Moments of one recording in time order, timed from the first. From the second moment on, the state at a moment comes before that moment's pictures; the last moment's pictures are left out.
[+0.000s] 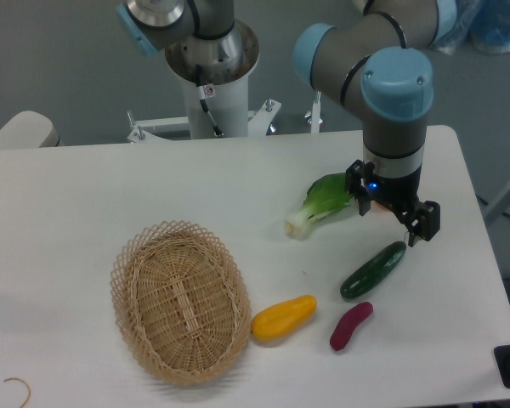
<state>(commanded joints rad) 2.63 -1.91 -1.46 -1.10 1.63 1.42</state>
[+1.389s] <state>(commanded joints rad) 2.67 -2.11 -1.47 -0.96 1.59 1.27</state>
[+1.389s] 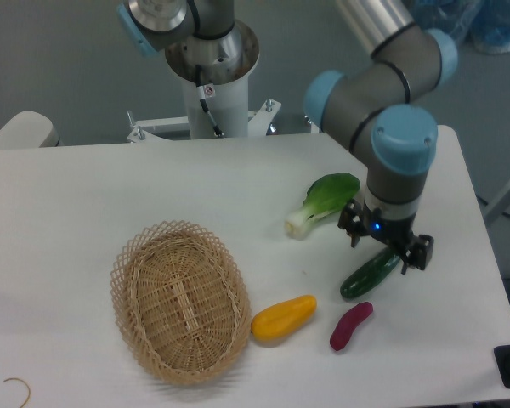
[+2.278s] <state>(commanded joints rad) 2.67 -2.15 -1.58 -0.82 1.65 1.45</state>
